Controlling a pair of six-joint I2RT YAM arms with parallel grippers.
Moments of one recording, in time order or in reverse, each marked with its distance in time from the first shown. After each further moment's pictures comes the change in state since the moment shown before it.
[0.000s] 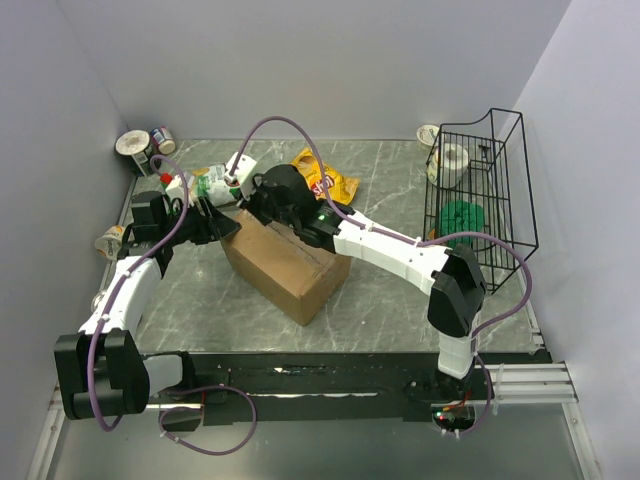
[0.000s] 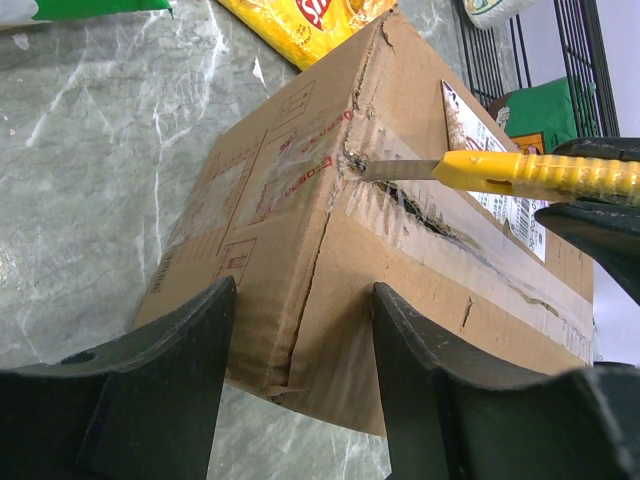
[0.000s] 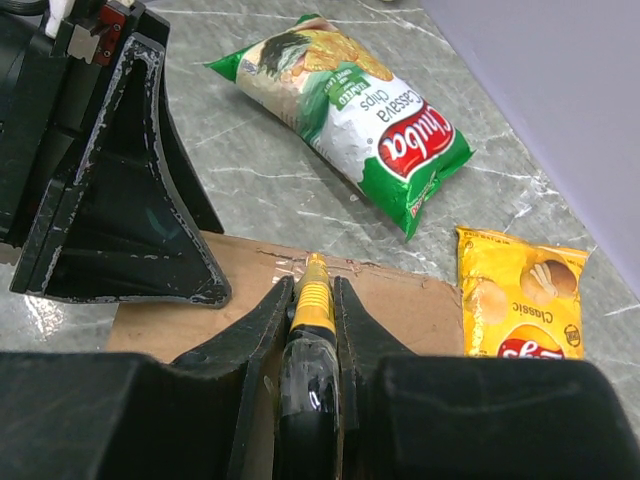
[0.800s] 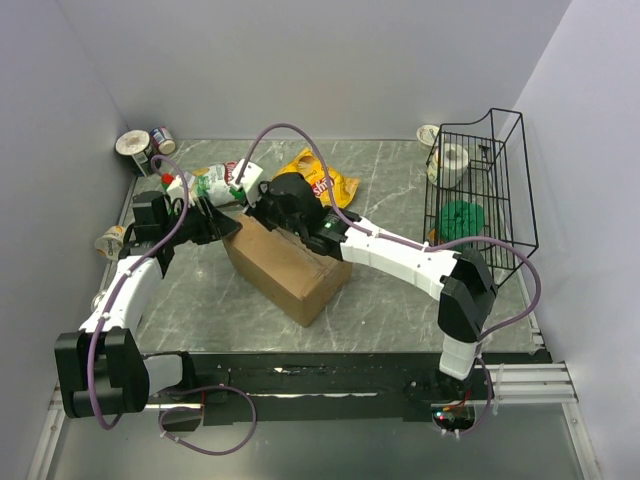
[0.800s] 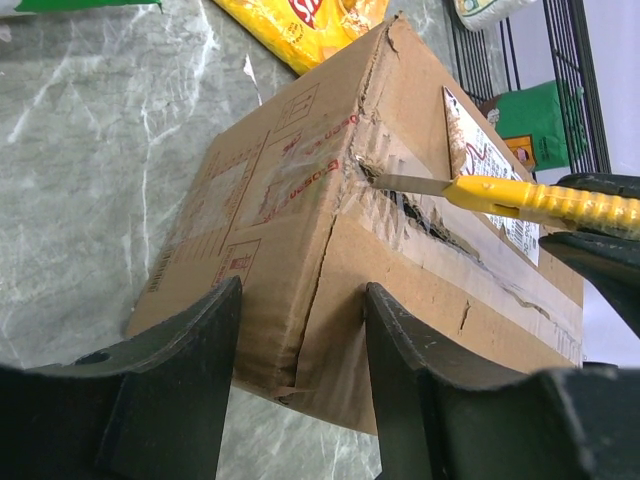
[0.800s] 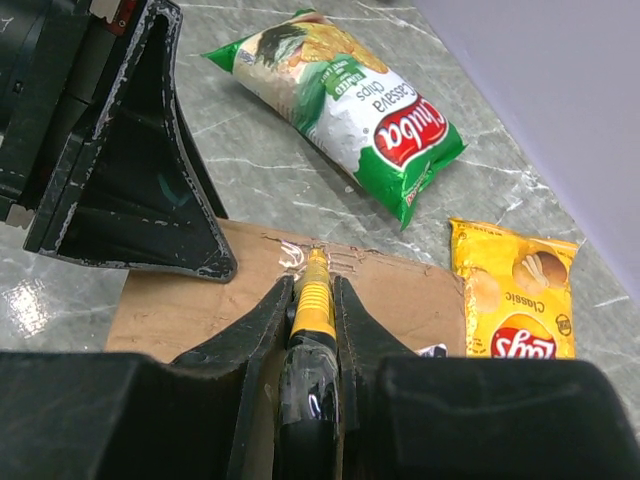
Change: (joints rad) left arm -0.002 0.006 -0.003 0.014 0.006 -0.030; right arm 0.010 -0.065 -0.106 0.043 0.023 -0.018
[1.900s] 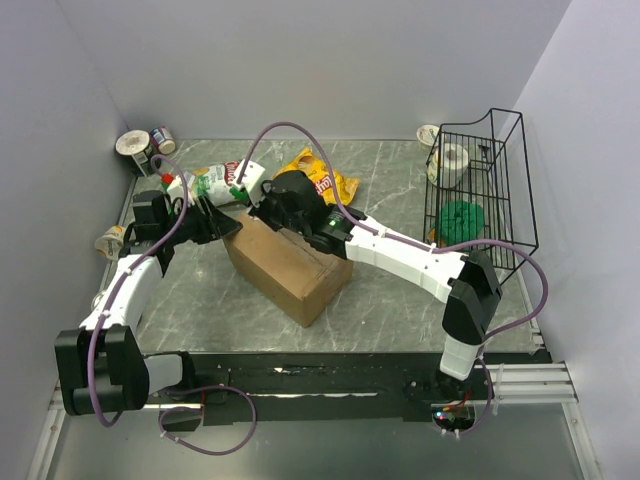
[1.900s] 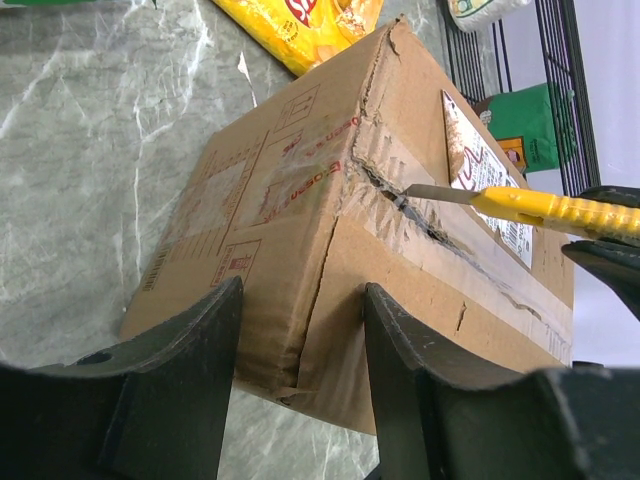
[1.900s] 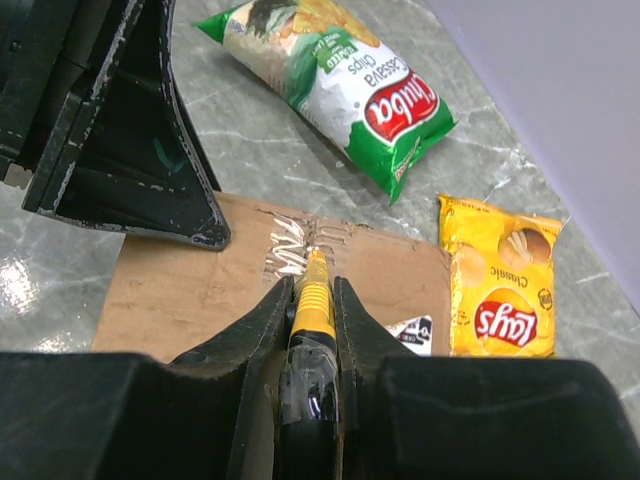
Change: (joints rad) left arm -0.002 0.014 0.005 0.004 0.014 -0.022; right arm 0.001 -0.030 0.018 -0.091 0.021 -0.018
